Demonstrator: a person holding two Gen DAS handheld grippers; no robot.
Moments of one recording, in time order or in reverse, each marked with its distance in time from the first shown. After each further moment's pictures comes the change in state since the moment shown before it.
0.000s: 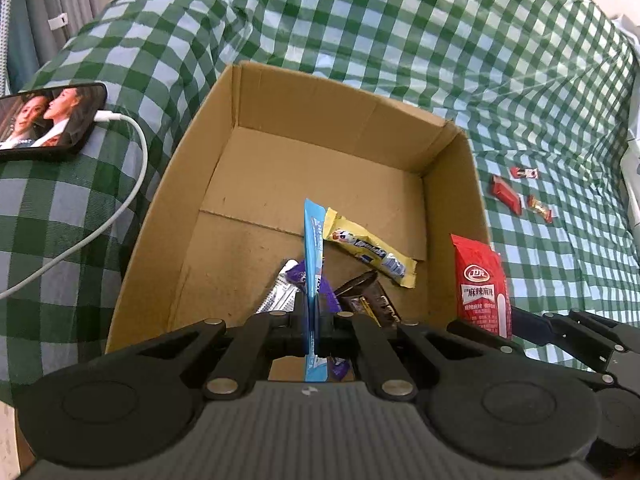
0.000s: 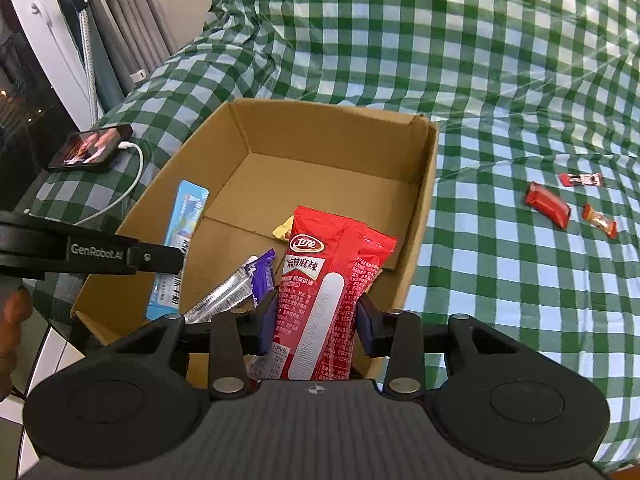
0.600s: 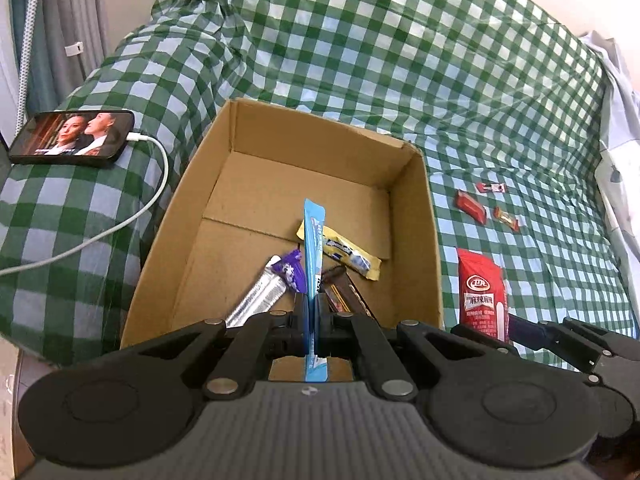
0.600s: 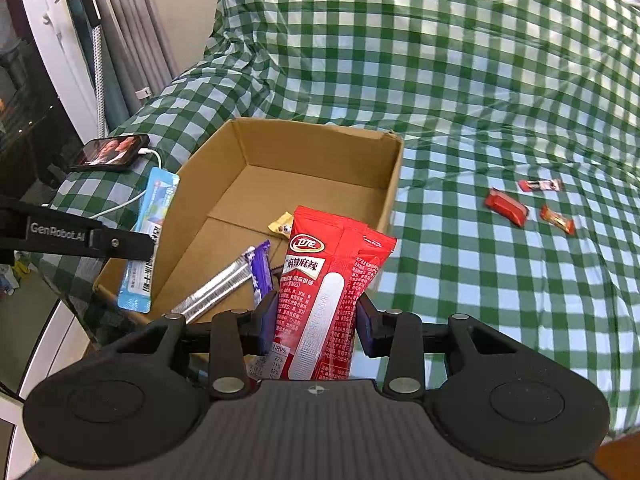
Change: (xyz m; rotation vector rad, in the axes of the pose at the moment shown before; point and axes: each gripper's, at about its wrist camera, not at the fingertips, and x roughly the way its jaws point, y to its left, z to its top) left arm -0.075 -0.019 -0.034 0.000 -0.102 -0.022; right arm -0.071 0.002 -0.033 -0.007 -0.085 -0.043
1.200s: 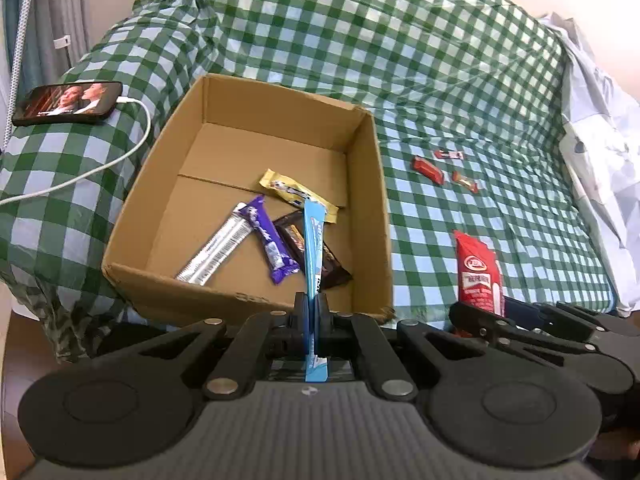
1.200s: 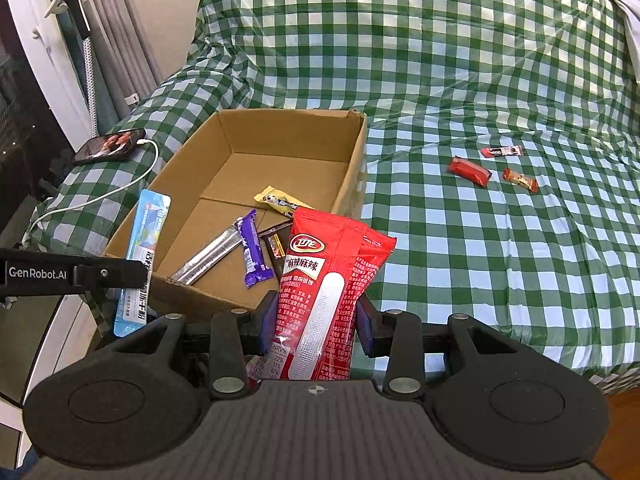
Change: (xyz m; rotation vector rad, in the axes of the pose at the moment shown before) left arm -0.052 -0.026 -0.074 0.039 0.000 -0.064; right arm -0.062 -0.015 -0.059 0.073 -0.012 -0.044
